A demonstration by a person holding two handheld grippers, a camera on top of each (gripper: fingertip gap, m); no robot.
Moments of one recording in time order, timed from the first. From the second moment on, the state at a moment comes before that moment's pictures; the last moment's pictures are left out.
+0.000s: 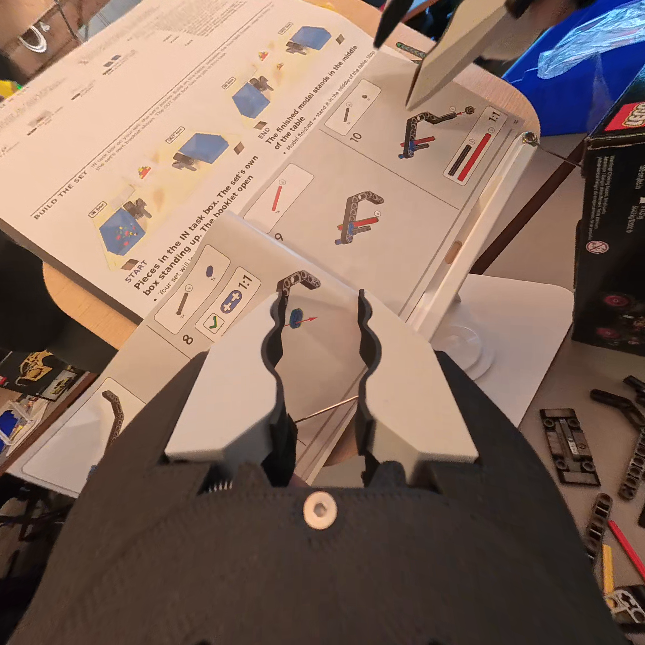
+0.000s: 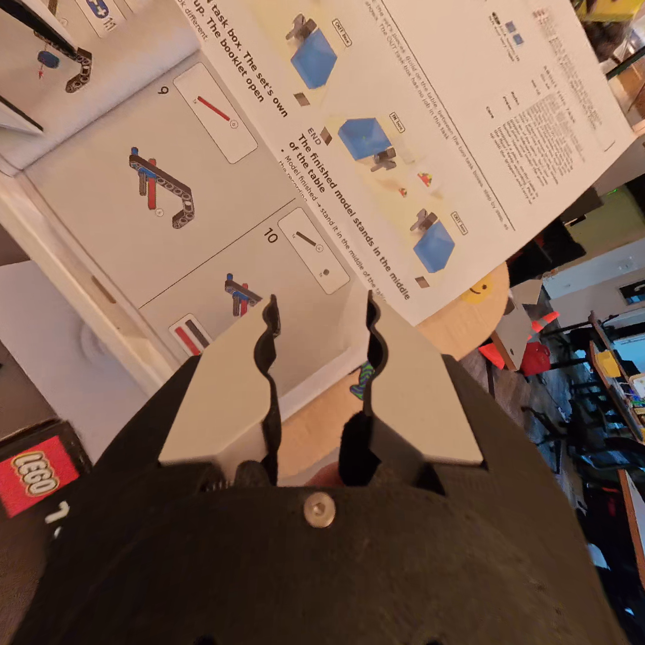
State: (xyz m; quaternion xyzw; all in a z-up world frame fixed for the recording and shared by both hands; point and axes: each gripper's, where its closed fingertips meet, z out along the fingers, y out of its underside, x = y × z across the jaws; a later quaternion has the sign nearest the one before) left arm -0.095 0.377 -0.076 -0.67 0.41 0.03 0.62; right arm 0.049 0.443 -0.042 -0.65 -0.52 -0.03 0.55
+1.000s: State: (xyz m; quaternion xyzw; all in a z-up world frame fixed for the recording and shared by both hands) left arm -0.097 0.378 -0.079 -0.67 0.42 0.02 0.61; right arm 0.047 0.452 -0.056 -0.66 -0.53 0.01 0.53
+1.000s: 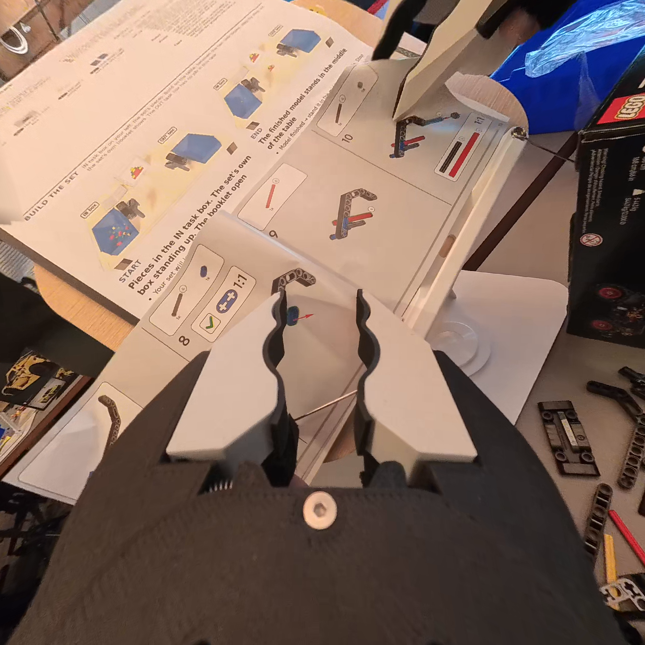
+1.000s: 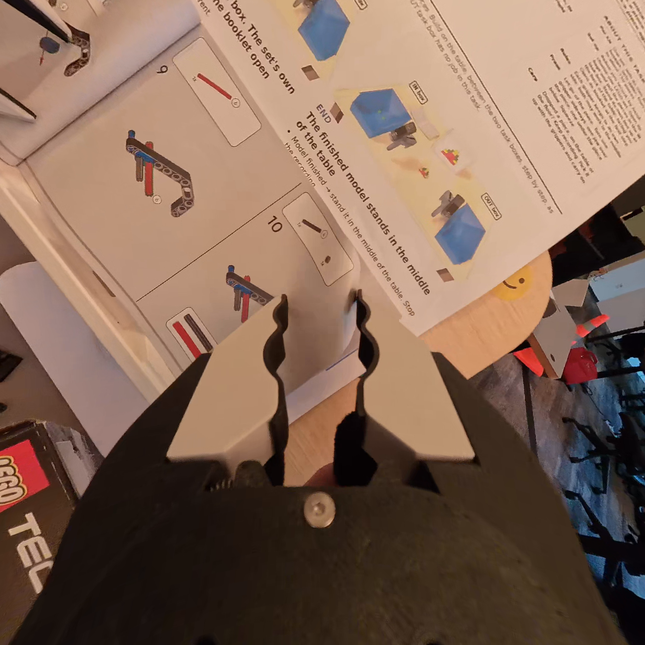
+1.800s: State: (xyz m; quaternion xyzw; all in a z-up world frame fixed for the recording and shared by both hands) left arm -0.029 0.336 -0.055 -0.64 0.43 -0.10 0.63; right arm -0.012 0.344 -0.004 -0.63 -0.49 0.38 0.48
